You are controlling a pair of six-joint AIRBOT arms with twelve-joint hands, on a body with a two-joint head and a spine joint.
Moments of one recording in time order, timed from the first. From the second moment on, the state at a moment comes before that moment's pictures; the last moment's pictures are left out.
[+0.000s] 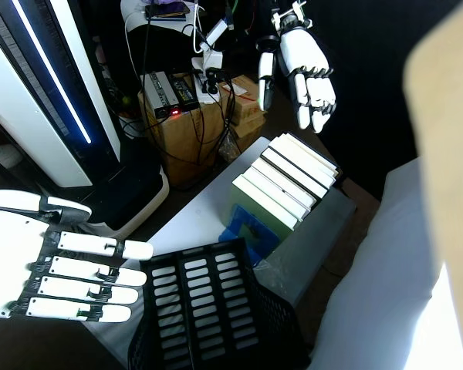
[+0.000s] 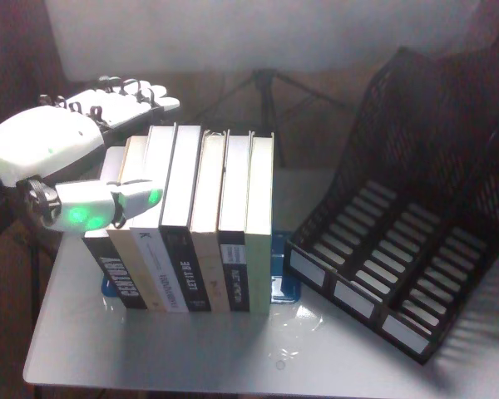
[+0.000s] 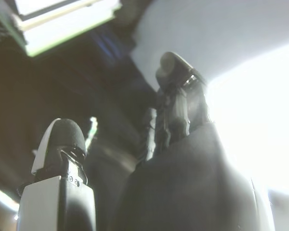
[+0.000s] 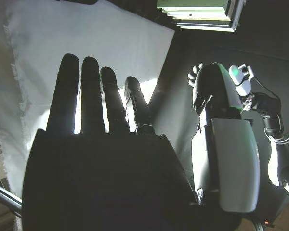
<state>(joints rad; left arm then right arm) 0.79 -1.03 1.29 0.10 -0.88 0.53 -0.98 -0.76 0.99 0.20 1.02 -0.68</state>
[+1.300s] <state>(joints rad) 0.62 -1.19 1.40 0.51 -0.41 0.52 -1.01 -0.79 1.00 0.24 1.01 -0.68</state>
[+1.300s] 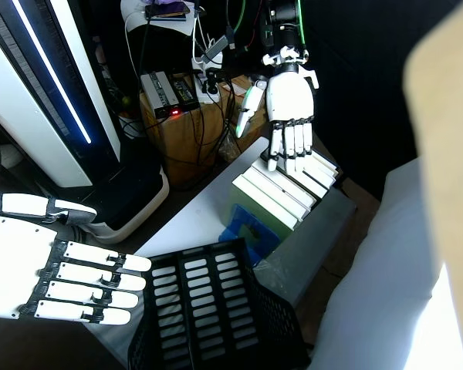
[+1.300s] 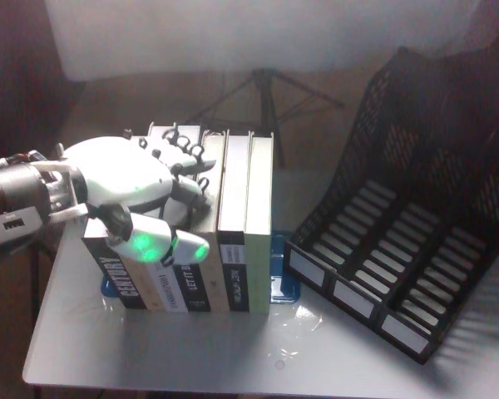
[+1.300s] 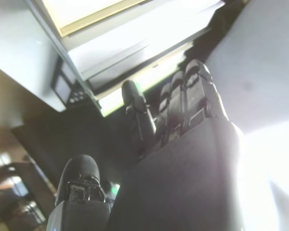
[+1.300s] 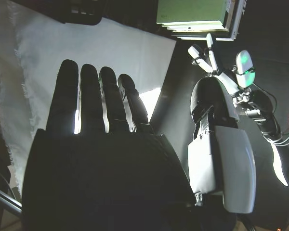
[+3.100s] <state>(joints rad) 0.83 -1.06 1.16 0.65 -0.59 0.39 -1.04 -0.79 0.99 0.29 1.04 -0.68</state>
